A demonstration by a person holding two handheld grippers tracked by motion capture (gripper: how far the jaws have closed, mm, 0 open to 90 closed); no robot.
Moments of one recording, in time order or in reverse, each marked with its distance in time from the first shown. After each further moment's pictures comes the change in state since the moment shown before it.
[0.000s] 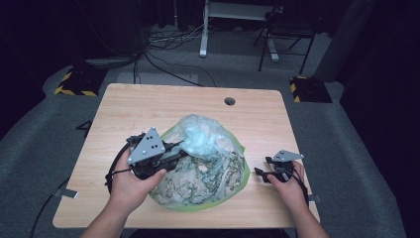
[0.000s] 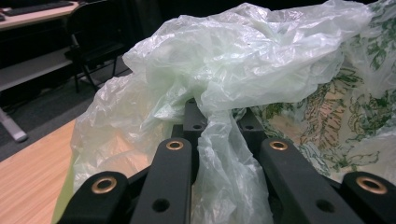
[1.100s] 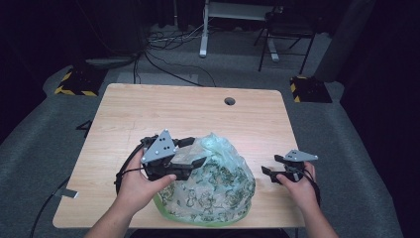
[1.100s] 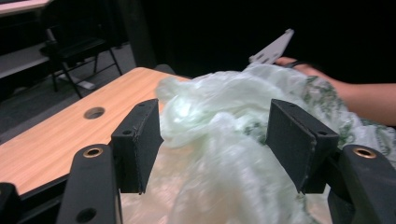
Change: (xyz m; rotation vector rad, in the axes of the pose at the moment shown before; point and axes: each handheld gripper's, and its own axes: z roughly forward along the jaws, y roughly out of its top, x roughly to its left) left arm 0.004 -0.012 0.017 0.008 -0.032 -0.012; right arm -0.009 0.001 -0.032 -0.079 0.001 0.071
